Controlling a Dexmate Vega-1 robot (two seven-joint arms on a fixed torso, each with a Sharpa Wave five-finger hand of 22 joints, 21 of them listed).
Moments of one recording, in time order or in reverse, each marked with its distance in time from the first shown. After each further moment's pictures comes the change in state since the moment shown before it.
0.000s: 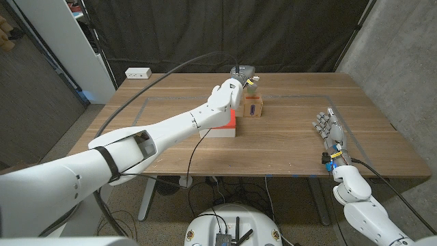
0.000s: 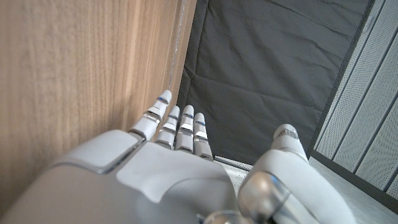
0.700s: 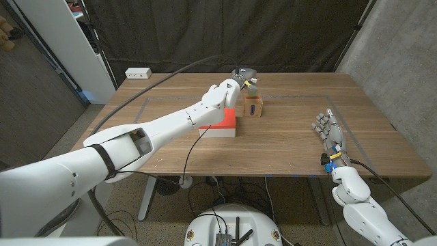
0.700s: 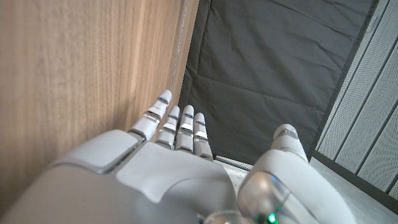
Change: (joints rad) left arm -0.013 0.024 -0.004 0.034 -0.027 -0.124 -0.007; left_hand 0.000 0.000 0.000 0.000 0.004 0.000 0.000 0.000 0.000 0.000 0.000 0.000 0.005 0.000 0.000 0.000 0.003 0.000 0.000 0.000 0.000; right arm -0.006 0.005 -0.002 -0.007 -0.012 -0.008 -0.015; right_hand 0.000 0.000 0.000 0.000 0.000 0.000 0.000 0.000 0.000 0.000 0.000 0.000 0.000 0.000 0.000 0.000 0.000 0.000 0.000 0.000 0.000
